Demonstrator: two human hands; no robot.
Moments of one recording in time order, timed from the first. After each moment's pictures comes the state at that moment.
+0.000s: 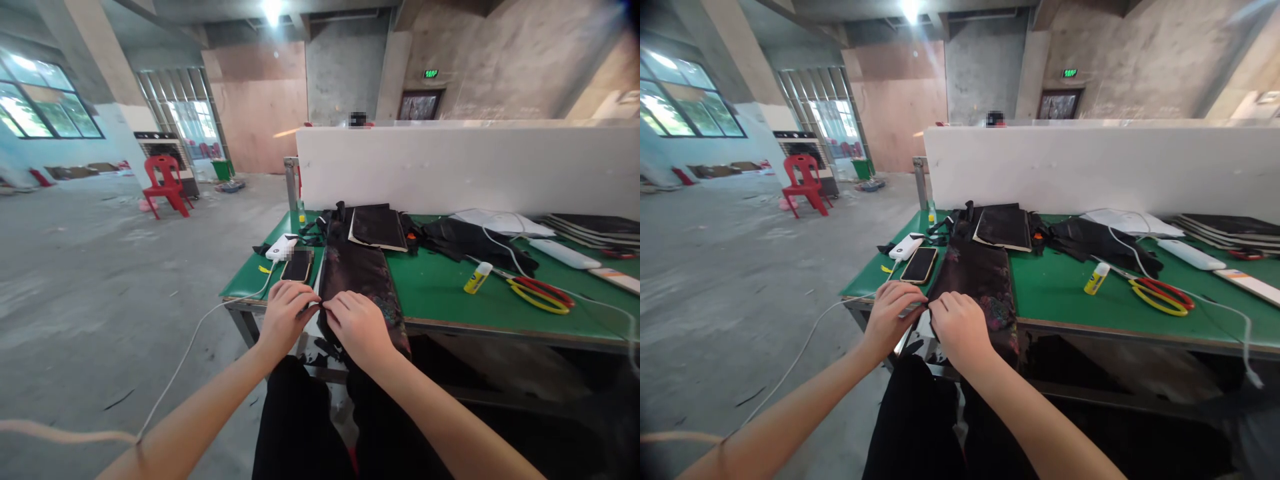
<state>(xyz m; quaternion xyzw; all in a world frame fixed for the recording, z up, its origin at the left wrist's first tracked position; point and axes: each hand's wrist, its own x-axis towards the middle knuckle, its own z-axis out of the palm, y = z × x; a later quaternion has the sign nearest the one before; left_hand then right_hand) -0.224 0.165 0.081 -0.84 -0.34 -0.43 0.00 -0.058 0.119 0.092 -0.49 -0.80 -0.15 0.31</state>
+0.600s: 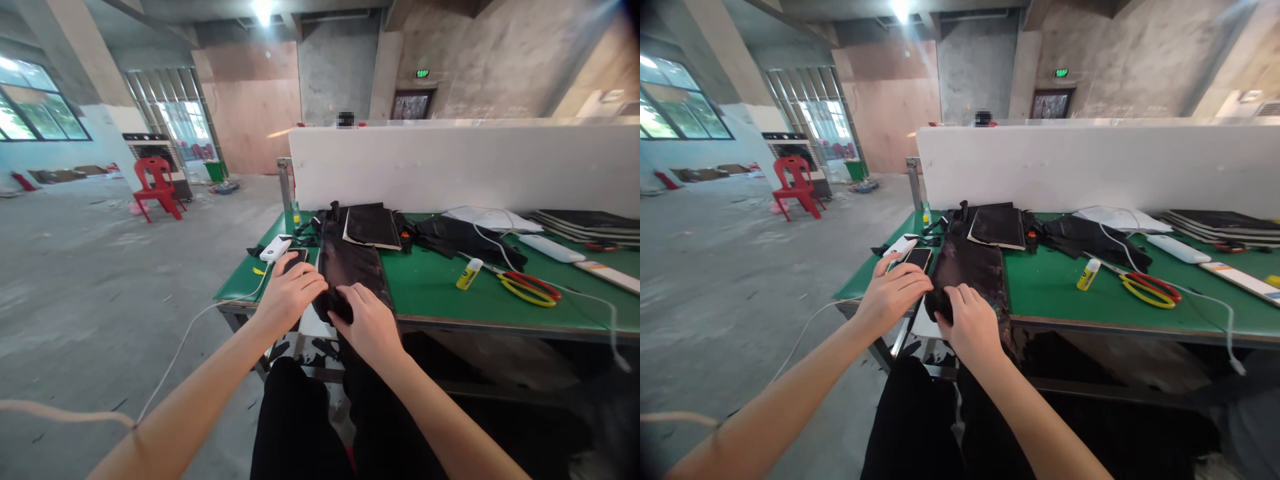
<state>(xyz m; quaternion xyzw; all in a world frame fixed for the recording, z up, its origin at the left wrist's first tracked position) -0.211 0.176 0.134 -0.91 -0.23 -0.30 0.18 -0.038 0.110 0.095 -0.57 -0.74 -0.10 0.34</state>
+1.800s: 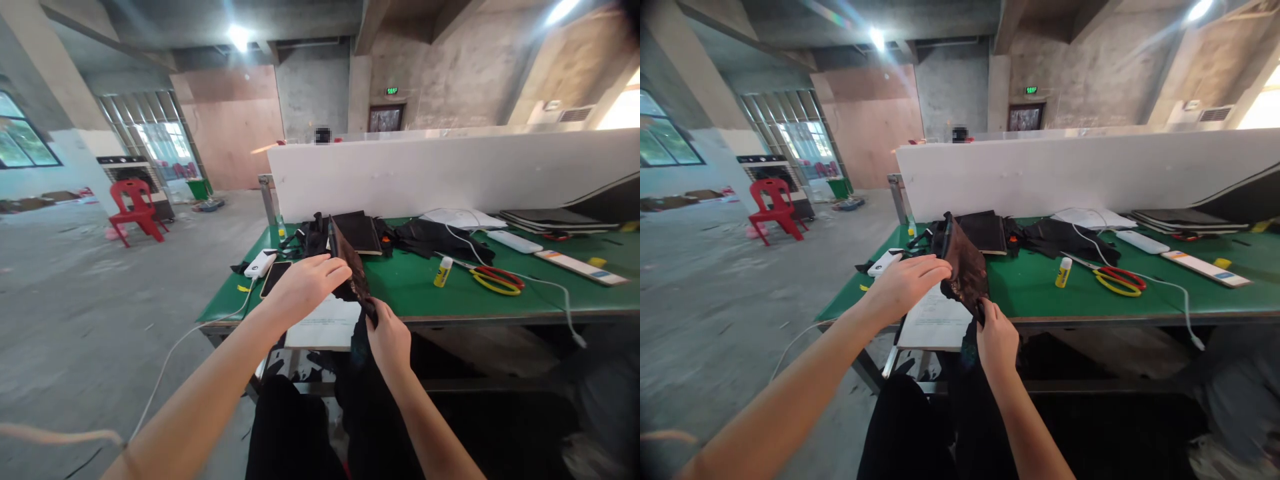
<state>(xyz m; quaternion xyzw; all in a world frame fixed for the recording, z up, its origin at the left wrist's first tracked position) -0.146 0.165 0.190 -0.94 -0.11 -0.26 0.17 0.022 0.096 0.038 -0.72 -0.56 -0.18 0.37</state>
